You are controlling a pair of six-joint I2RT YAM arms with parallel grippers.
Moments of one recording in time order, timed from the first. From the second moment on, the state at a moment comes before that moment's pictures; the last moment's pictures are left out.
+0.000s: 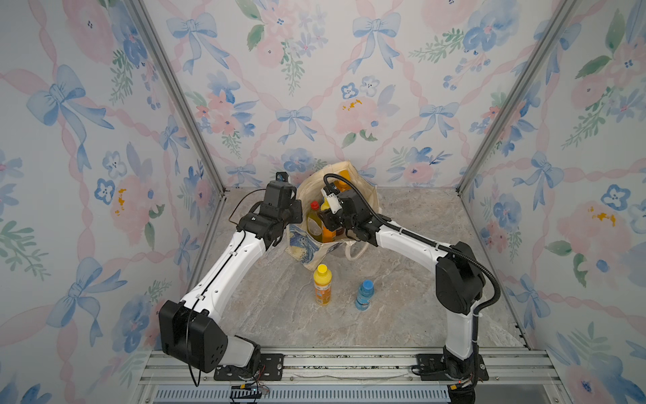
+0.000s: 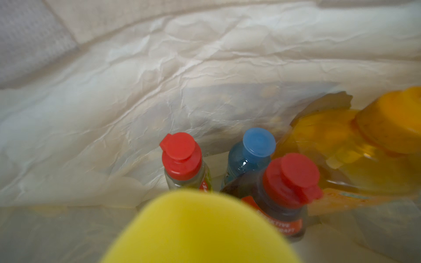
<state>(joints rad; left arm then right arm) -0.36 1.41 1.36 -0.55 -0.21 -0.25 0.71 1.99 1.63 -0.11 0.02 0.04</state>
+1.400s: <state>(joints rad) -0.36 1.41 1.36 -0.55 -0.20 -0.25 0.72 2.10 1.78 -0.27 0.07 -0.04</state>
